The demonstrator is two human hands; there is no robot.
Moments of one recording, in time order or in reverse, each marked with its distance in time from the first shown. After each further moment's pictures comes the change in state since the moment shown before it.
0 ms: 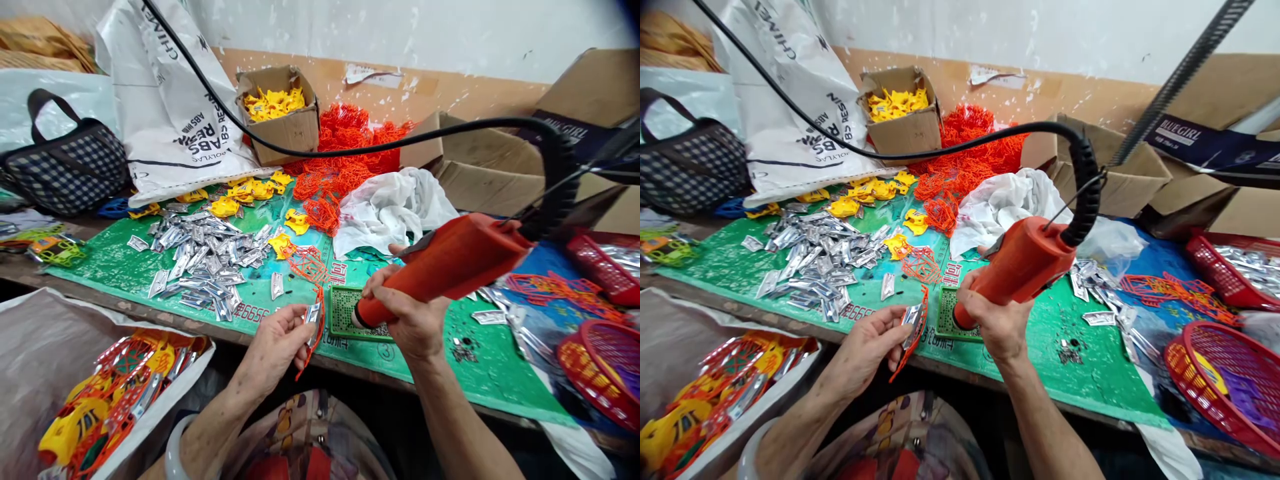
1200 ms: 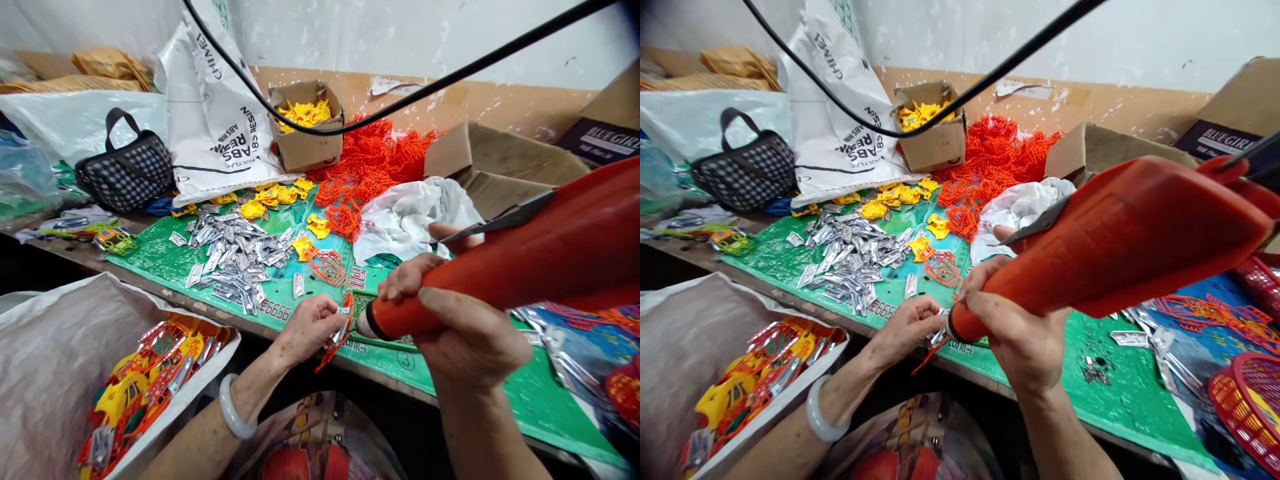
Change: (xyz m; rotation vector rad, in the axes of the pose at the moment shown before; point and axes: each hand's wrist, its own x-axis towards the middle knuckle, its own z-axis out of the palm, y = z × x) left_hand 0.021 0.013 0.002 0.133 -0.107 0.088; right_hand -0.008 -0.060 0.034 0.225 -0.208 -0.013
